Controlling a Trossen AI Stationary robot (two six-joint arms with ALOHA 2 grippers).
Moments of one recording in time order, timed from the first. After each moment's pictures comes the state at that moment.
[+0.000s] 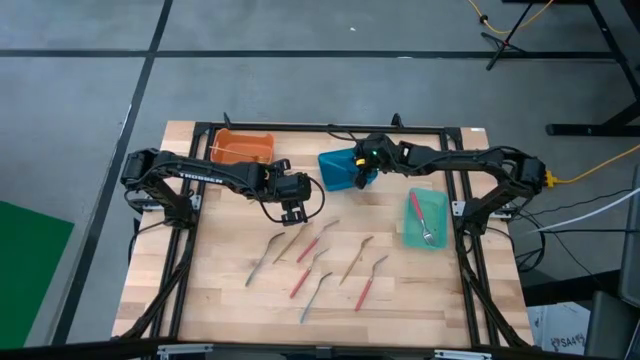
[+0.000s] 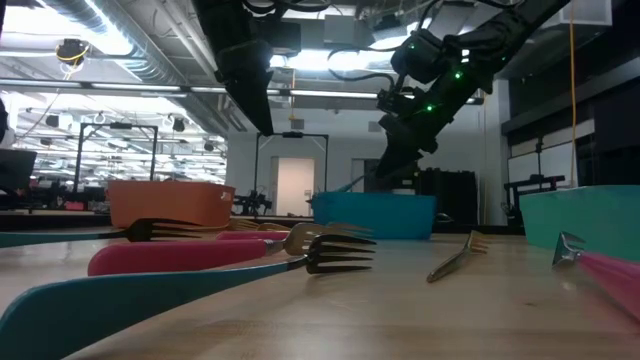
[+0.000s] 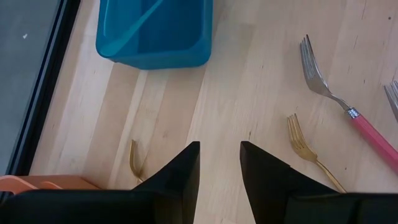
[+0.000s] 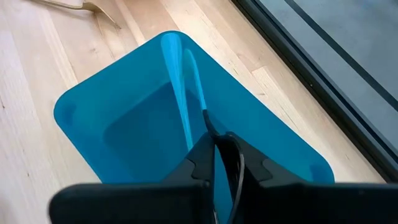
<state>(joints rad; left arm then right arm) 0.01 1.60 1.26 -0.80 -0.36 -0.15 -0.39 1.55 0.90 -0.11 0.15 0.02</state>
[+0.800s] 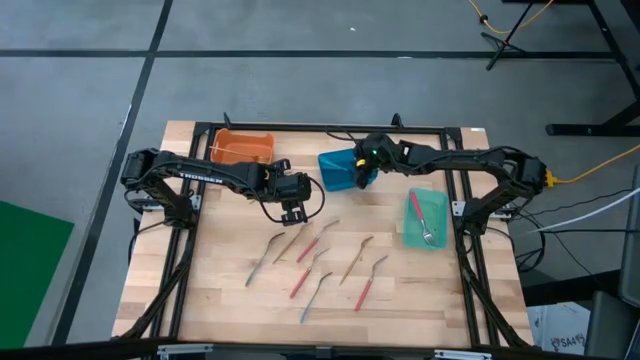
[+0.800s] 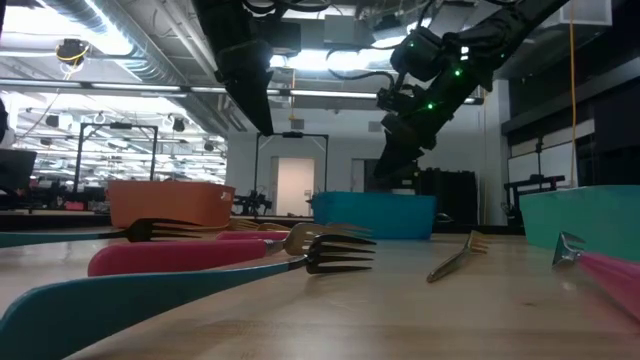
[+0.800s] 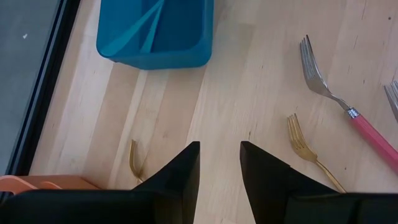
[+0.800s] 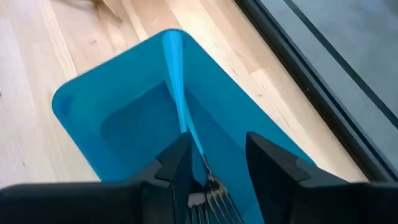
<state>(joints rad) 0.01 1.60 1.26 -0.80 -0.36 -0.15 -0.39 1.54 0.92 -0.16 0.15 -0.04</state>
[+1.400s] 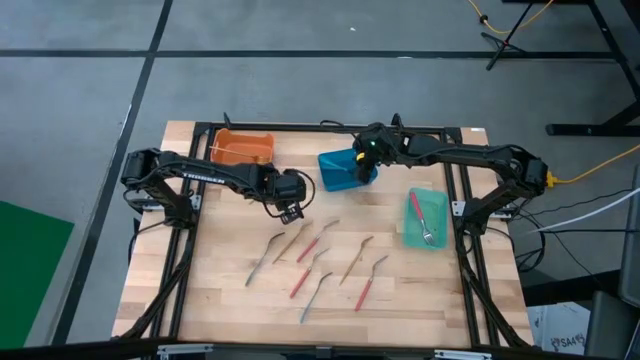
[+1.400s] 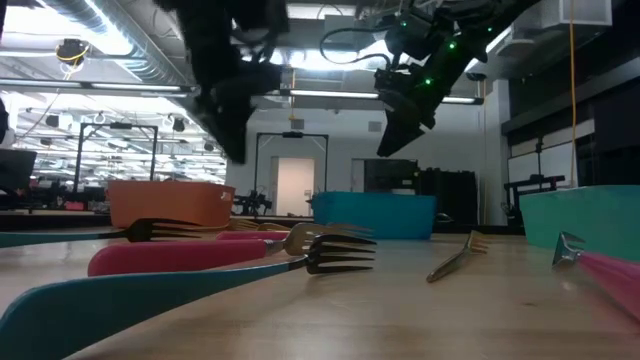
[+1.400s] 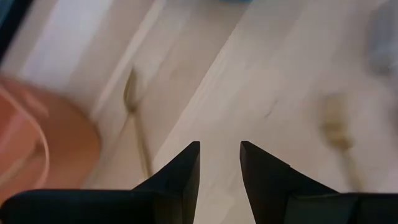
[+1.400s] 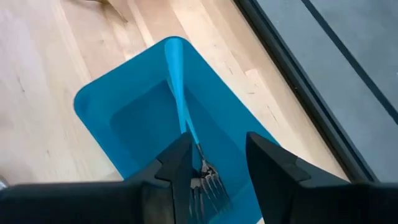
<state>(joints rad) 0.05 1.60 1.15 -0.84 -0.35 -0.47 -0.39 1.53 1.09 -0.42 0.14 -0.04</state>
